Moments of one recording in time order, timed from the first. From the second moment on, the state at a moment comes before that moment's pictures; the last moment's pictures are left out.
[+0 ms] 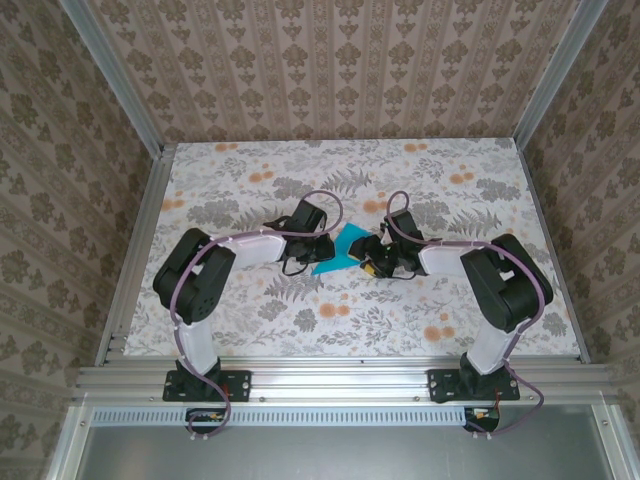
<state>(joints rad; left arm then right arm) -0.70 1.87 1.09 -0.22 0.19 -0.68 0.41 1.74 0.78 0.09 -0.46 1.05</state>
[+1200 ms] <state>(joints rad) -0.69 1.87 1.08 -0.22 0.19 -0.70 0.44 1.83 0.76 0.34 -0.50 1.23</state>
